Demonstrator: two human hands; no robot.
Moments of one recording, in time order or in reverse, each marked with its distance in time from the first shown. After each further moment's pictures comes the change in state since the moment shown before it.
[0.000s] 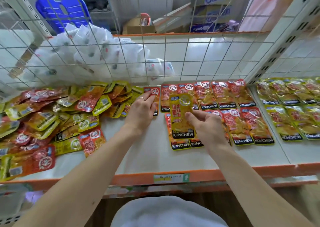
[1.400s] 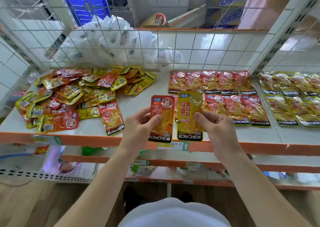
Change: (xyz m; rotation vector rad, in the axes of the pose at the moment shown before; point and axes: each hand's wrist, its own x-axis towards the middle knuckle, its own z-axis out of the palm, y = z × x) left_hand -0.163 0.070 -0.053 -1.167 0.111 -0.460; right_hand -0.099 -0.012 -0.022 0.198 -0.007 0.051
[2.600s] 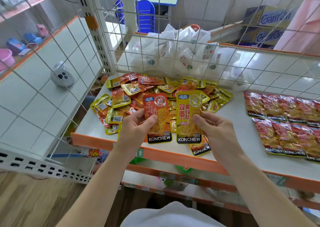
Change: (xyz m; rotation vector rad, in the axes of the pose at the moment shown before) left_hand 0.047 0.030 -0.271 0.013 0.084 0.101; right_hand -0.022 -0.006 0.268 0.120 -0.301 -0.036
